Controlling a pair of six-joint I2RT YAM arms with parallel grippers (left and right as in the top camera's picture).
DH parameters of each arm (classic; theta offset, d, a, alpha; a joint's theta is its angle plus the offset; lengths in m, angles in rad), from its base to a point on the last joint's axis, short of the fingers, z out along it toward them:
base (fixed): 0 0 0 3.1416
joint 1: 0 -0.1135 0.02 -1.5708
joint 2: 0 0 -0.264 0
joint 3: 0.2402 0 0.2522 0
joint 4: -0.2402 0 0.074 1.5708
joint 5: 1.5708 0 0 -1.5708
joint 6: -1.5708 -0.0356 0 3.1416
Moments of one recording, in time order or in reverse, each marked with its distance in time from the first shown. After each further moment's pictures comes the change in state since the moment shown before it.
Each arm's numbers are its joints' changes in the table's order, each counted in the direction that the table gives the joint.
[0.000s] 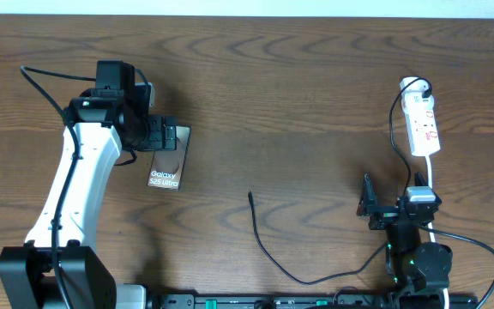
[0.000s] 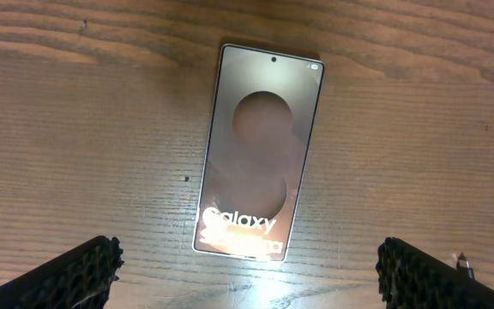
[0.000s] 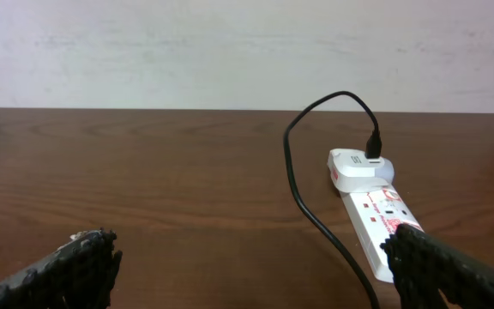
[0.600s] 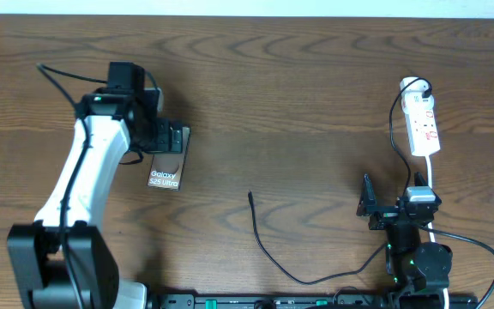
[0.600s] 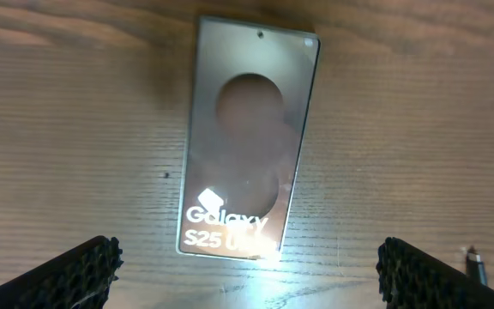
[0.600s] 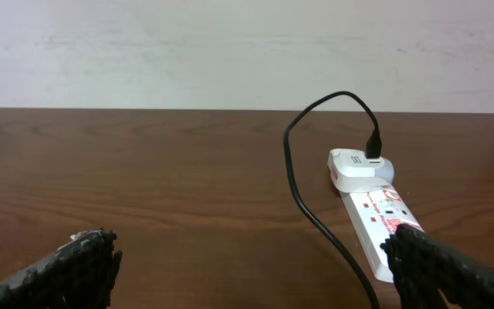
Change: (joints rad) left arm 0.030 -0.077 -0.003 0.000 0.007 -0.003; right arm 0.000 0.000 0.000 0.000 0.000 0.000
